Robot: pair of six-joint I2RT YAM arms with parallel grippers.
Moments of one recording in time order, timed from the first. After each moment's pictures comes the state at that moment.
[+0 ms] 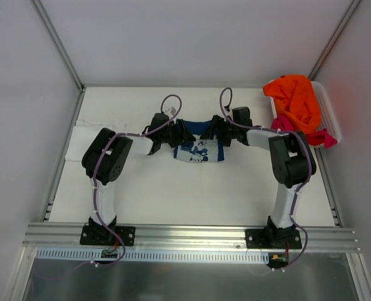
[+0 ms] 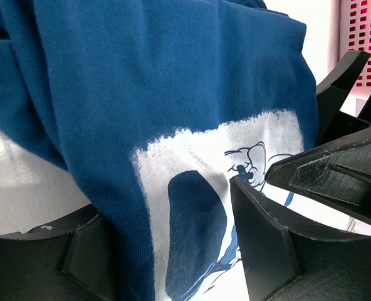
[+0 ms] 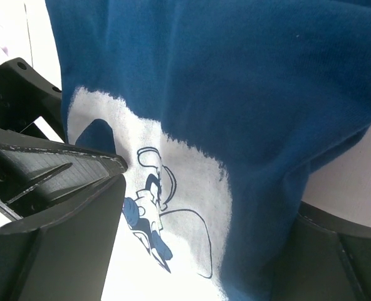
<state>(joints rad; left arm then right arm) -0.47 2.01 1.06 0.37 0.37 -0.75 0.32 1.96 1.15 0.03 -0.53 0.59</state>
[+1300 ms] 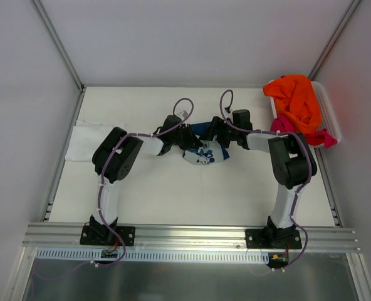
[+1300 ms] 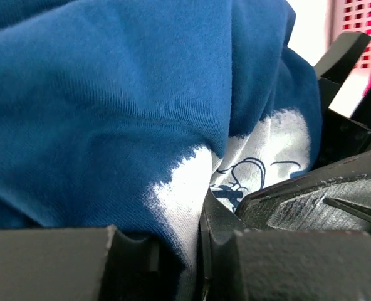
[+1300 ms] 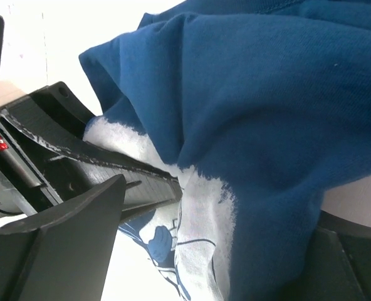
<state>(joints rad) -0.56 2.11 1.16 0.37 0.38 -0.82 0.33 1.95 1.09 0.14 -0.53 0.63</state>
